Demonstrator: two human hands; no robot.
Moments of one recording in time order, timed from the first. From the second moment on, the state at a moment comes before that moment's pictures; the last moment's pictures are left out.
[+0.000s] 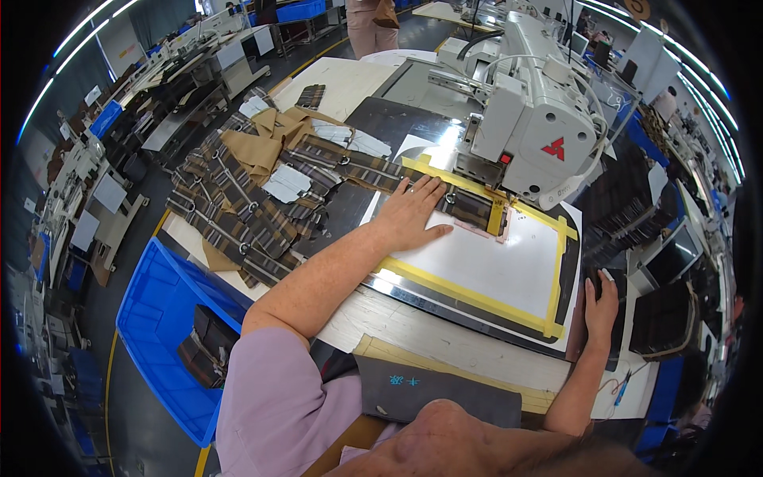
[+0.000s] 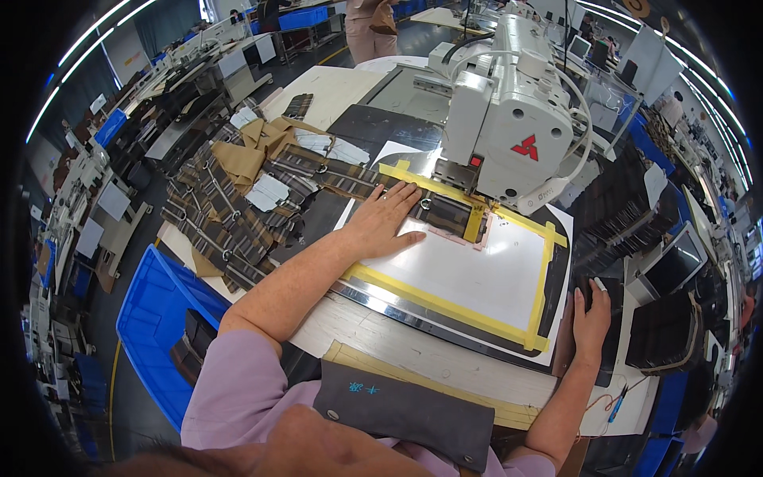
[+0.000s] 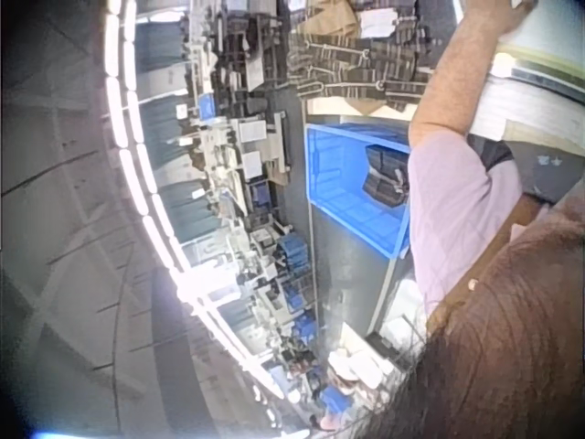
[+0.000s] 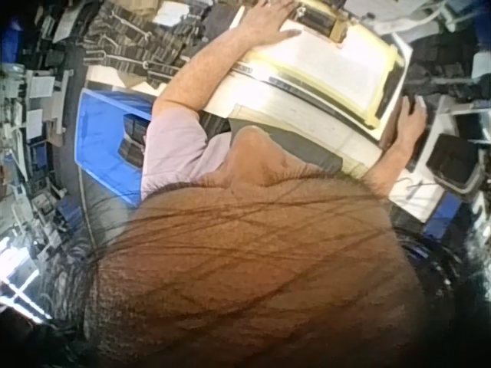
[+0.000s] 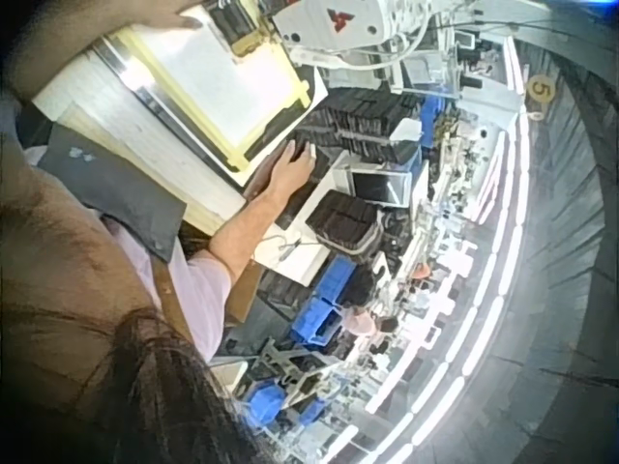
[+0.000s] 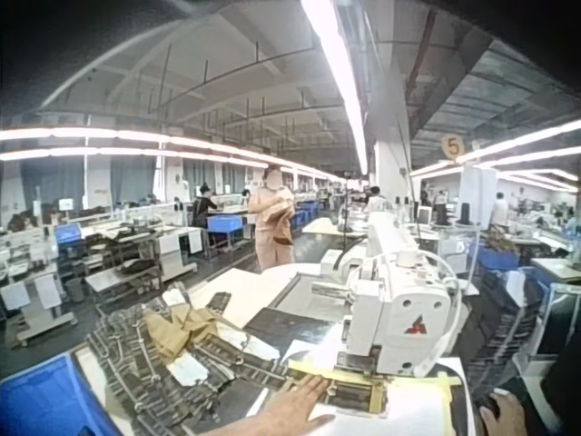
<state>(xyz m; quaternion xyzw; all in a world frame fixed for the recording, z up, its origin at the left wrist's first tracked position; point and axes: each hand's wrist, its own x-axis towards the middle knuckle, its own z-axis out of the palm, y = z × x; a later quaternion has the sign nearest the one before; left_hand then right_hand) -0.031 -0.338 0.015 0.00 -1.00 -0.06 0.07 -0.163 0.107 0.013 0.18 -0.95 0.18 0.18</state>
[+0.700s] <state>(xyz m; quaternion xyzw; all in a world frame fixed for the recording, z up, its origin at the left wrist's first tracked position) -0.031 -0.336 0.016 0.00 -0.99 -0.08 0.09 -0.186 0.139 0.003 0.14 -0.90 0.34 0.24</state>
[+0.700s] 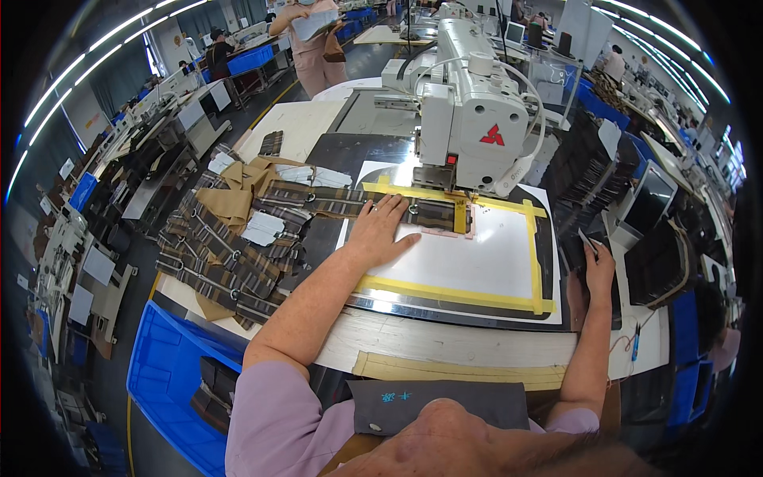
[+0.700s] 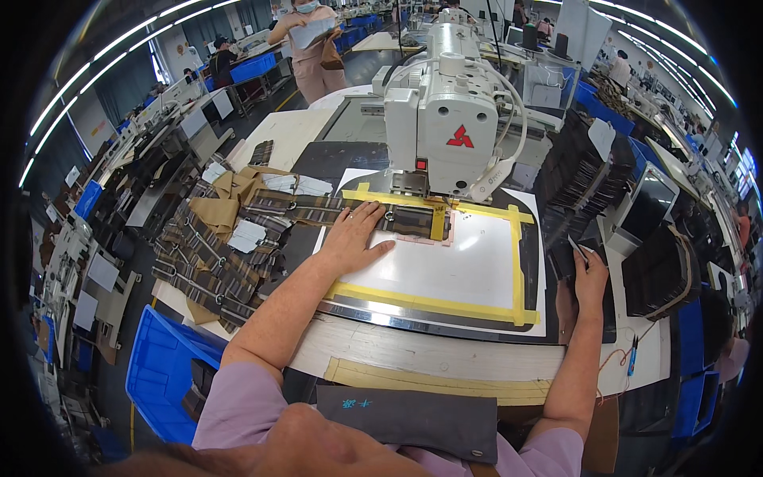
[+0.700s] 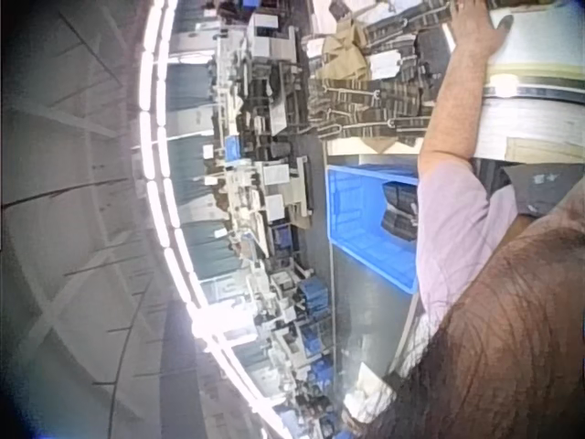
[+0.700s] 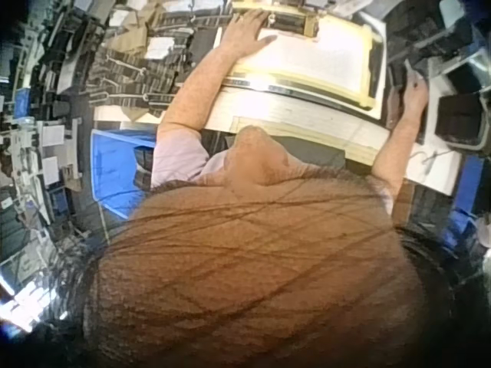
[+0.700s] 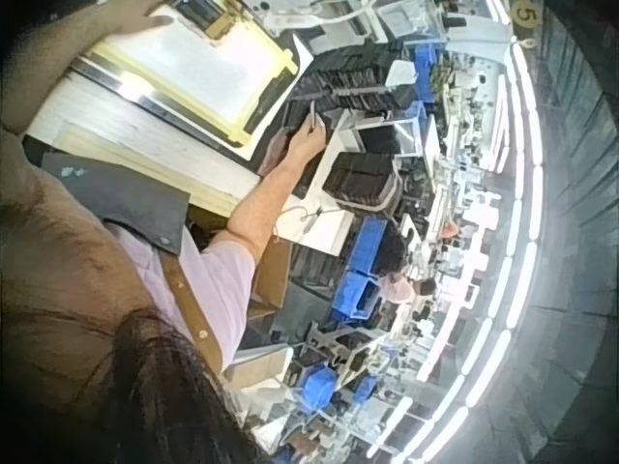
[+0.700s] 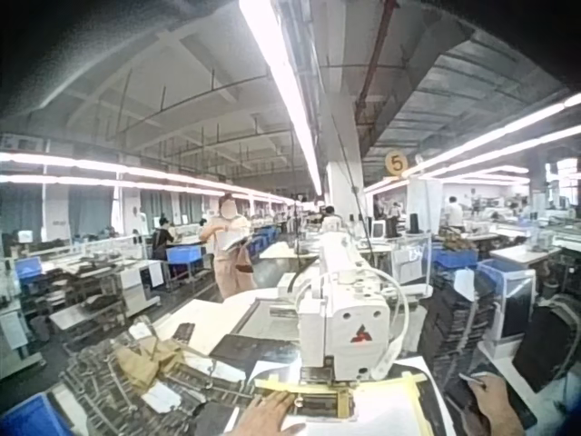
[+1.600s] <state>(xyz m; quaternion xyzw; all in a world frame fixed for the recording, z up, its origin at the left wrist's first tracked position) -0.013 -0.235 0.016 -0.12 -0.72 -0.68 -0.04 -0.072 0.013 0.059 0.54 -0.74 0.14 0.39</state>
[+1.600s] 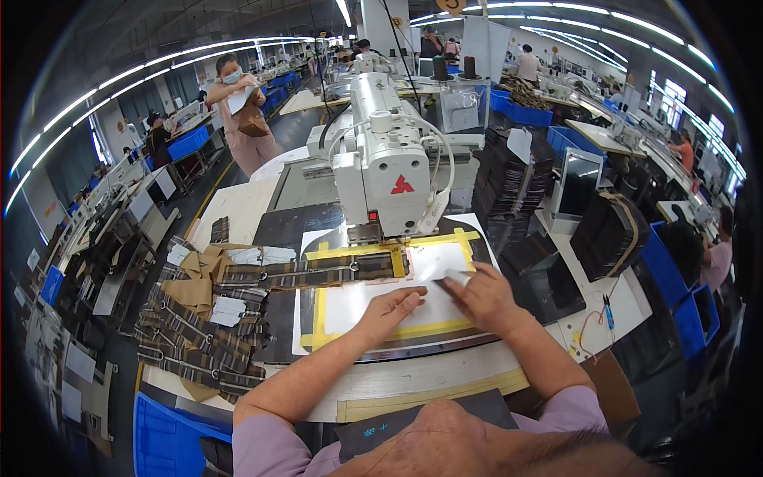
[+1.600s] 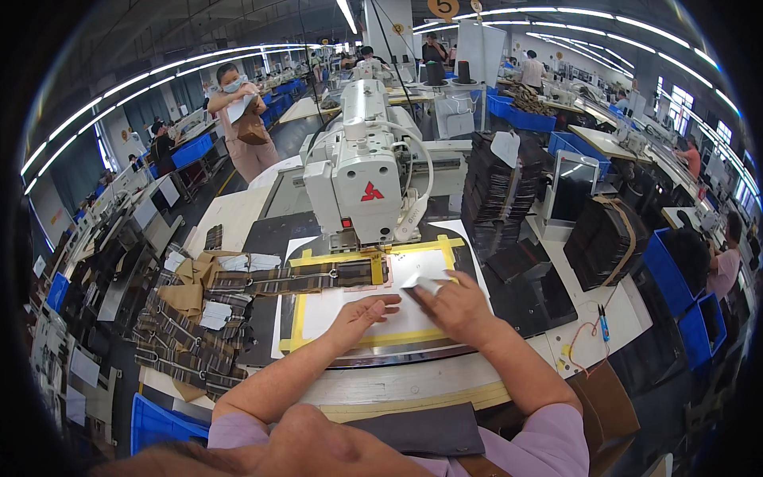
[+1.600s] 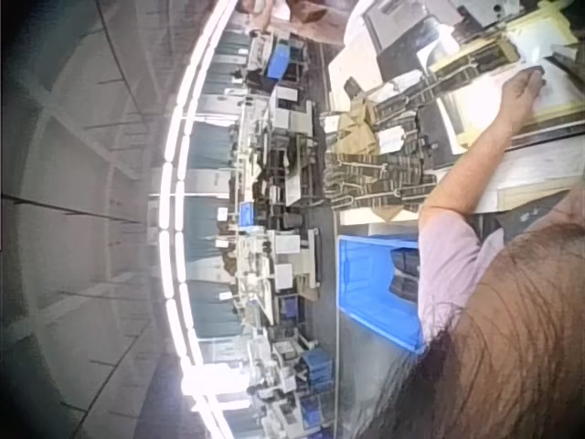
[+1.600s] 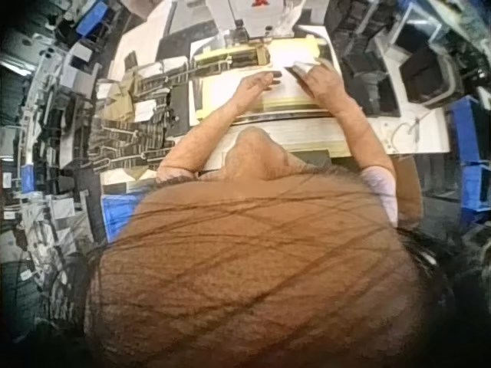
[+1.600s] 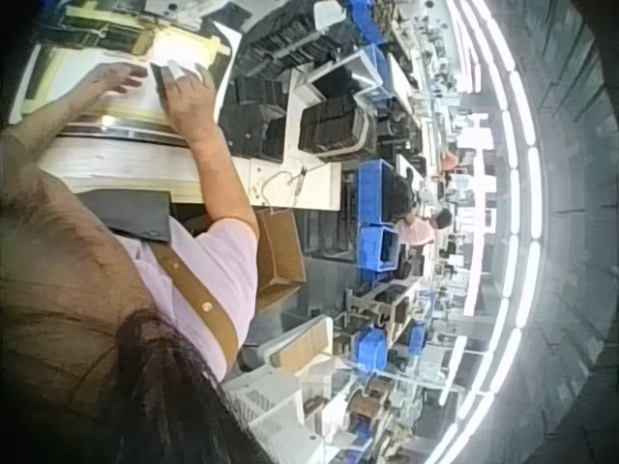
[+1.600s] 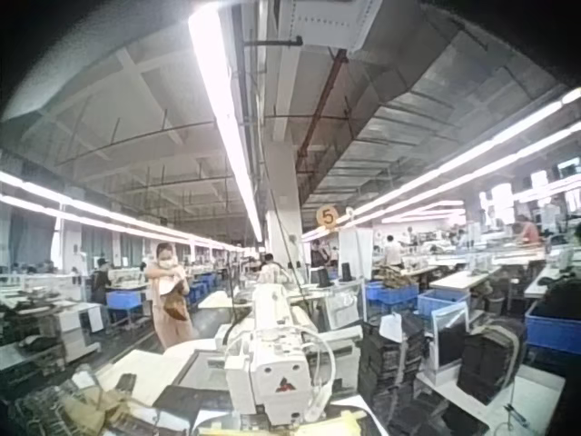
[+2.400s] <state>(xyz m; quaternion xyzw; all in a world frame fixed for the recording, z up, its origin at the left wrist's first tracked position) -0.075 -0.290 0.022 -0.18 -0.94 -0.24 0.18 -0.176 -0.025 0.043 0.59 -0.78 0.17 0.11</state>
